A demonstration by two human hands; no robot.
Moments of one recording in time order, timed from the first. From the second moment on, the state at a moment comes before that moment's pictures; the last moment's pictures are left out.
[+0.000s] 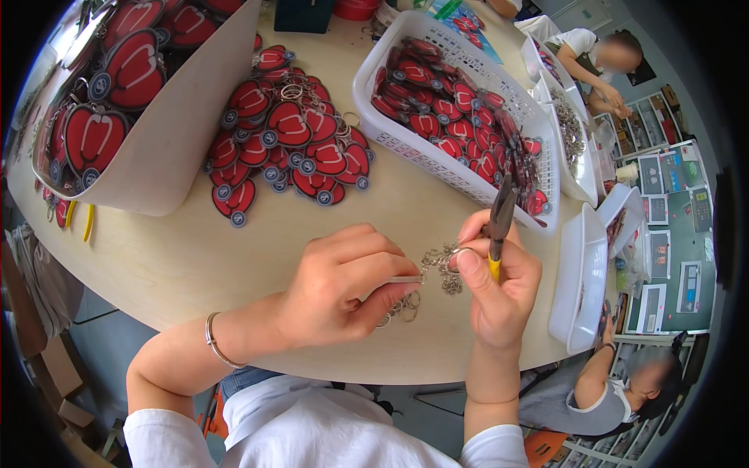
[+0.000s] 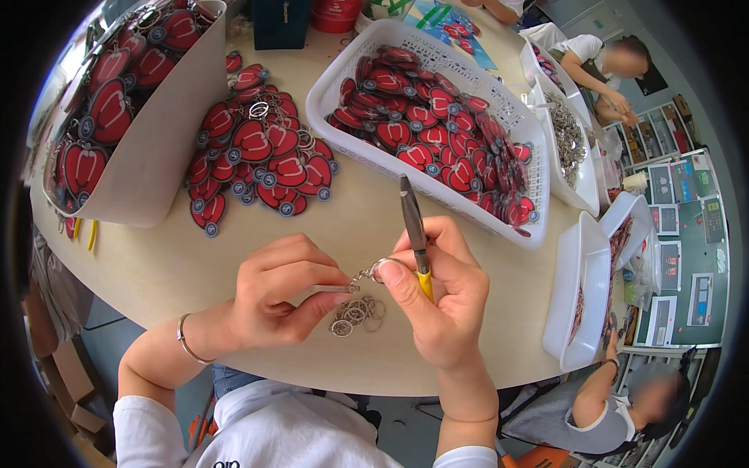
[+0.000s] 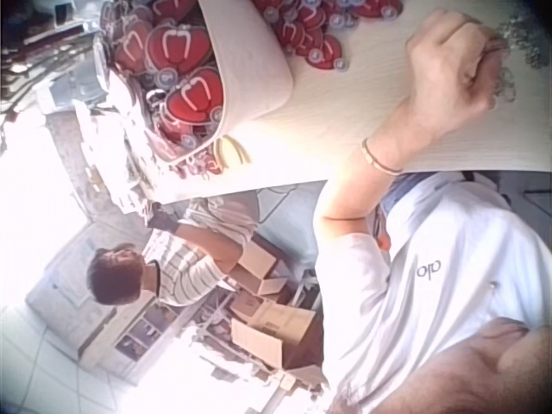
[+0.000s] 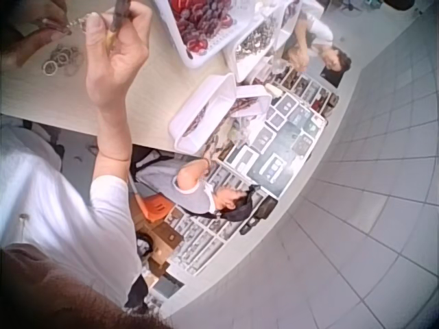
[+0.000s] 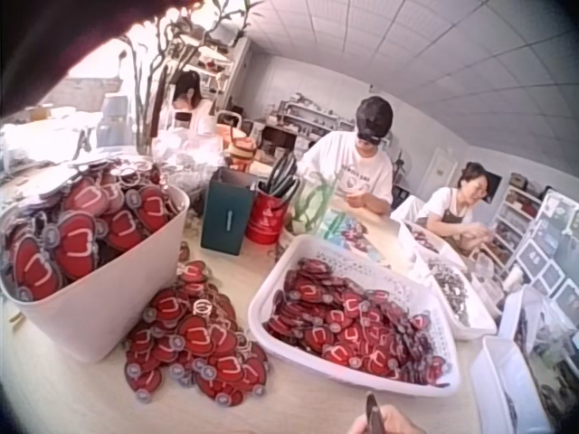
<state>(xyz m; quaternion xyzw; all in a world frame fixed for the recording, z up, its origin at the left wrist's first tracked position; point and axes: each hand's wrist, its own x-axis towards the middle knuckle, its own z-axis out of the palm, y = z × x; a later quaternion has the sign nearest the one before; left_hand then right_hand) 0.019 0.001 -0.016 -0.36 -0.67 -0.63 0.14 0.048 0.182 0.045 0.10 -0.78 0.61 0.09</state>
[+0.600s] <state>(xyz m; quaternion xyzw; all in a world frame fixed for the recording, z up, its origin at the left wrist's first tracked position) 0.018 0.002 -0.018 -0.40 -0.67 -0.60 0.17 0.050 0.180 0.048 0.09 -0.79 0.60 0.09</state>
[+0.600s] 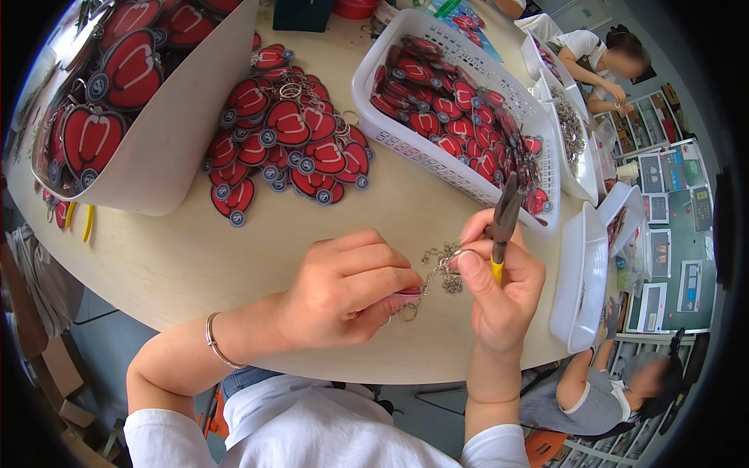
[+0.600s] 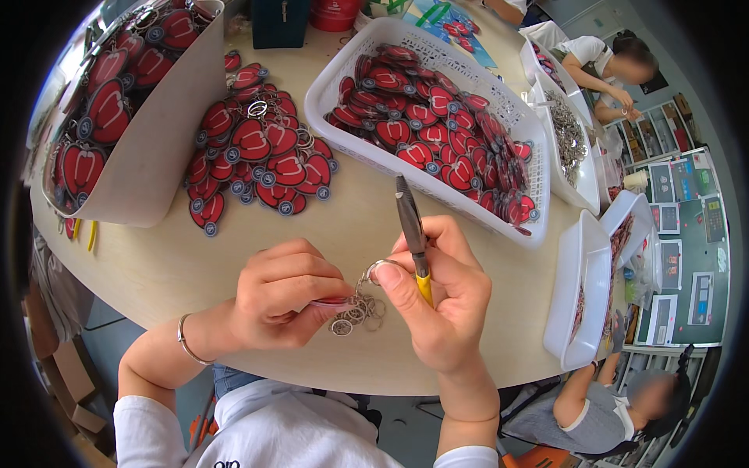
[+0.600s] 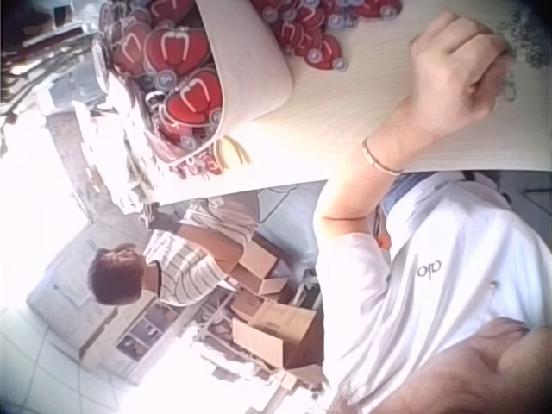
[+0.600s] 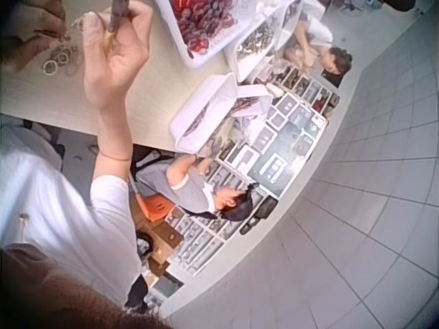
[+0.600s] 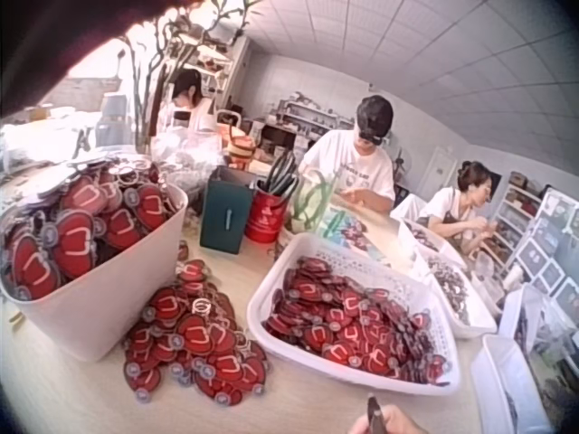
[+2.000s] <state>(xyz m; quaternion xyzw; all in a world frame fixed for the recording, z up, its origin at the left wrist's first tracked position) 0.020 0.001 -0.018 -0.37 -0.70 -0.57 0.23 0.063 0.173 0.050 0.09 -0.80 0.59 0.12</state>
